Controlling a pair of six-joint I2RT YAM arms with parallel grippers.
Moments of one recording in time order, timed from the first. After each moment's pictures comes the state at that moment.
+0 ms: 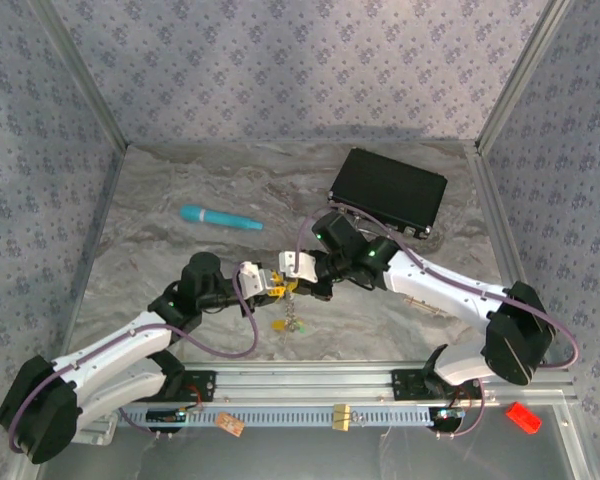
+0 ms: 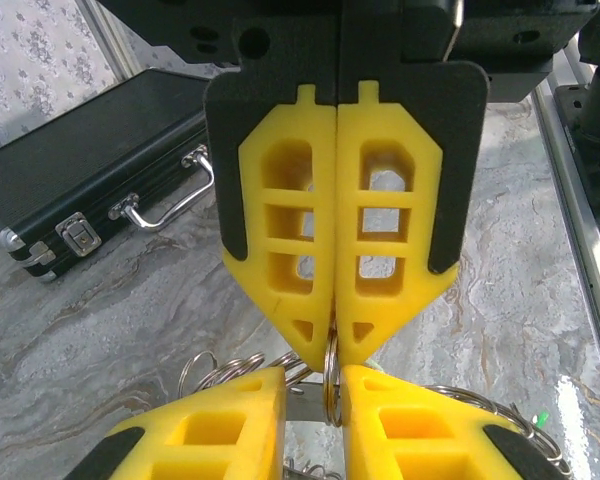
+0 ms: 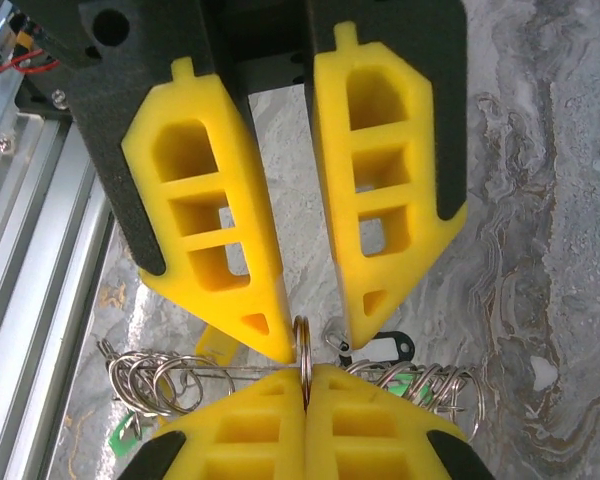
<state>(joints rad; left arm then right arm) -0.69 0.91 0.38 0.17 0.55 0.38 0.86 1.40 1.04 -0.51 -0.48 -0.68</state>
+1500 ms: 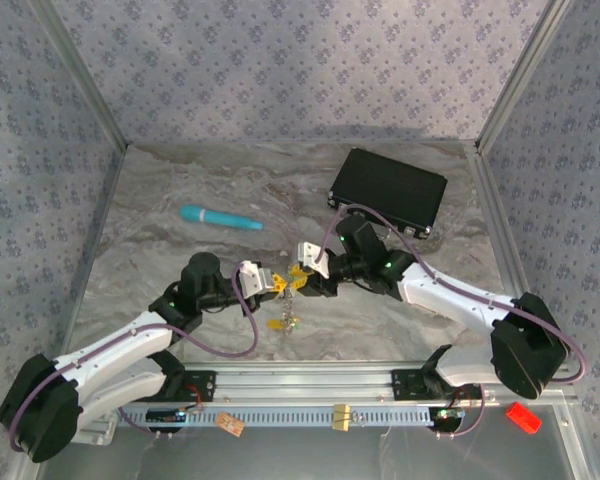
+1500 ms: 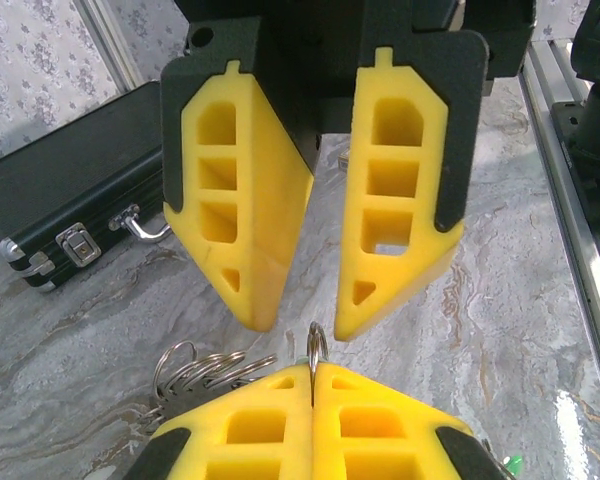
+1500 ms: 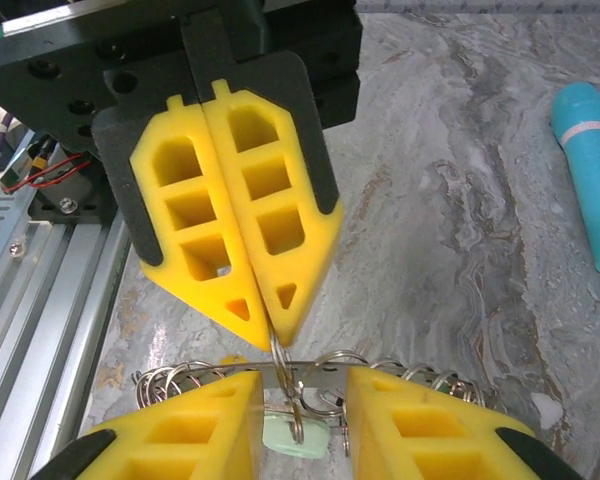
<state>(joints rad) -0.70 0.91 0.37 0.22 0.56 0.35 0.76 1.31 0.81 -0.13 -0.67 -0.49</state>
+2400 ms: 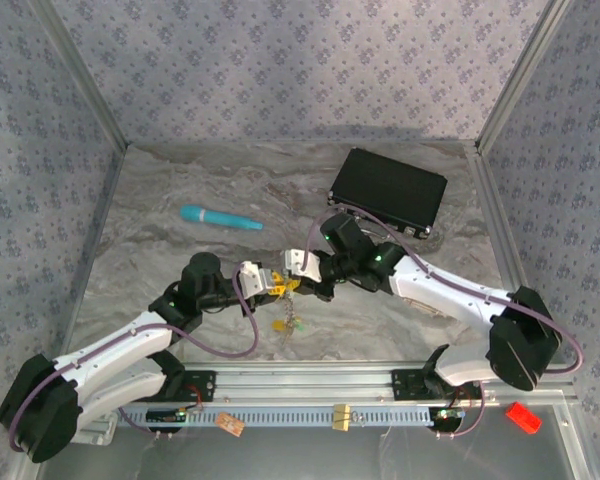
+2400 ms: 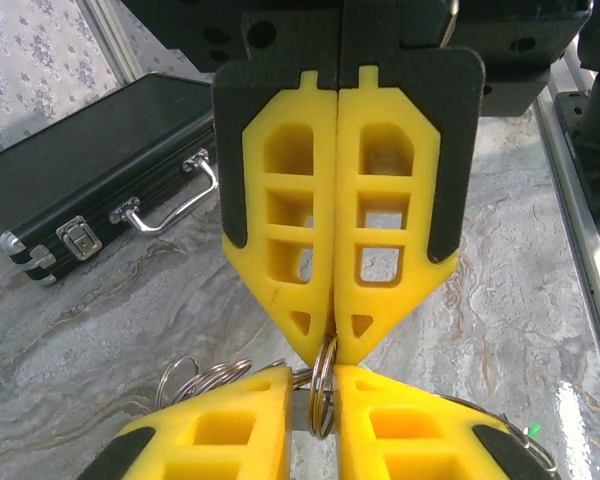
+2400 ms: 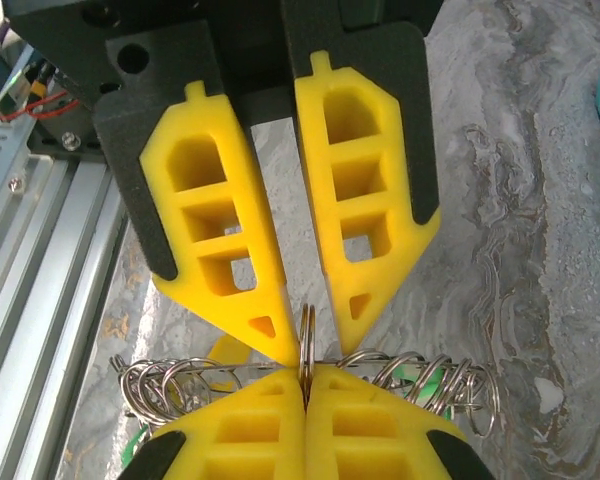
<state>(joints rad) -0.70 0.91 0.37 0.20 0.55 0.36 0.83 1.36 0.96 -0.39 -0.55 -0.63</state>
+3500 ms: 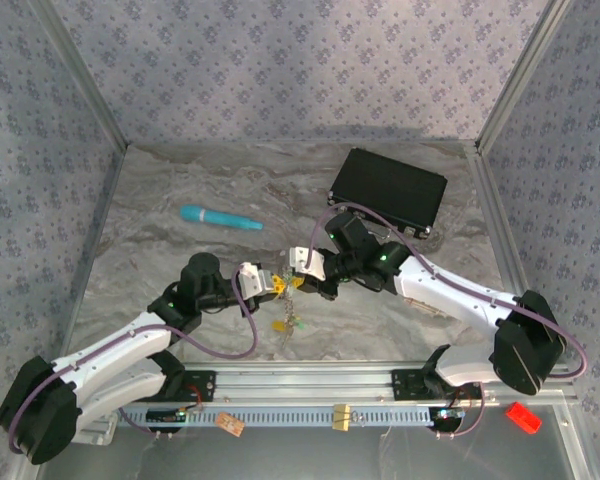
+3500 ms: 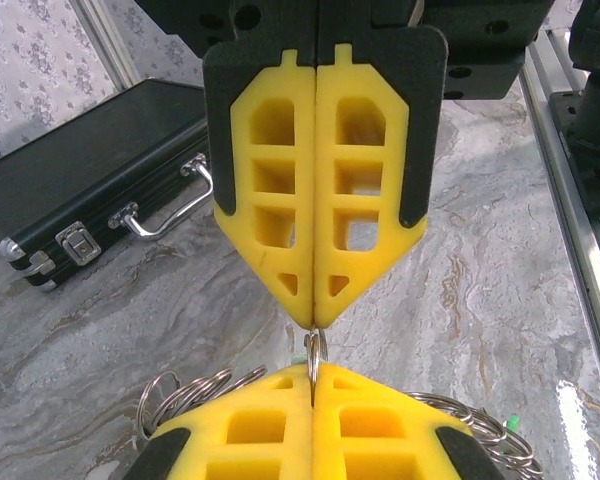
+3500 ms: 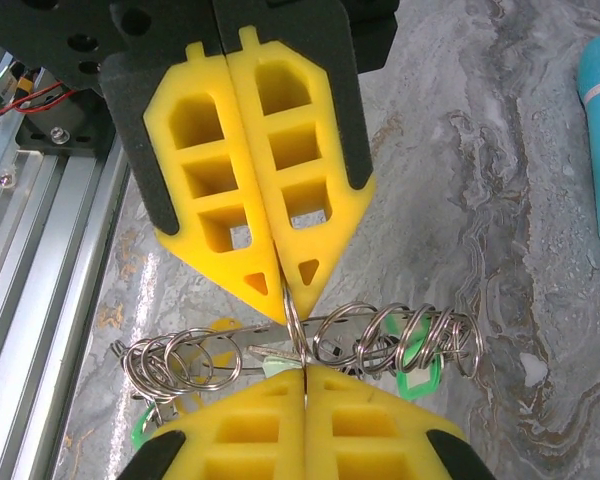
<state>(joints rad) -0.70 0.90 0.37 0.20 0.56 0.37 0.80 1.33 0.95 -0.39 -0.55 -0.61</state>
